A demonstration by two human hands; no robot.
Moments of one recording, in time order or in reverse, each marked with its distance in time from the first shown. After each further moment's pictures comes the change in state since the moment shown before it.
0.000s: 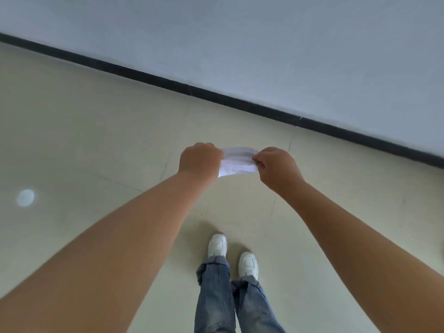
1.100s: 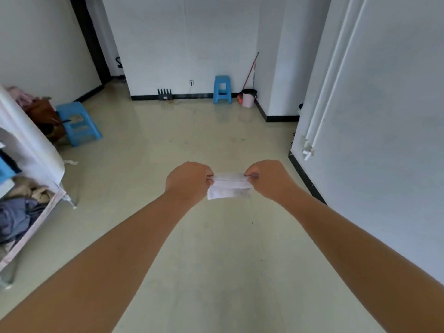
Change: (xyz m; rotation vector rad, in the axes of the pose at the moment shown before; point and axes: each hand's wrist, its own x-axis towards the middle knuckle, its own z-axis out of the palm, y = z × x) left_hand -0.612 -0.590 -0.090 -0.409 0.611 -1.239; right_hand -0.138 -0.886 -0.030 -0.257 -0.077 -1.231
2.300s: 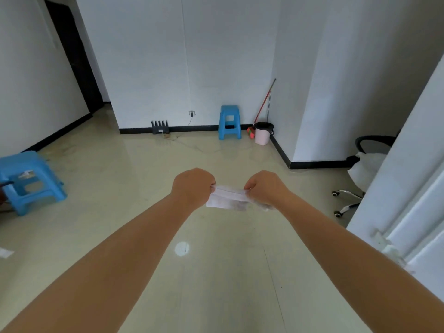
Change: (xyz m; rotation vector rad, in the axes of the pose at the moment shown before) left_hand 0.954 -0.257 0.091 0.169 -0.024 0.092; right_hand 0.978 0.144 0.004 0.129 -0.124 0.165
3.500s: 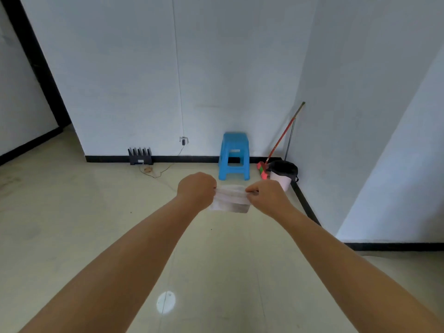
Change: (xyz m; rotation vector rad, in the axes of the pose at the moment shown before) left_hand 0.976 -0.255 0.146 -0.007 -0.070 -0.128; right_hand 0.991 0.054 -0.147 0.016 0.103 -0.070
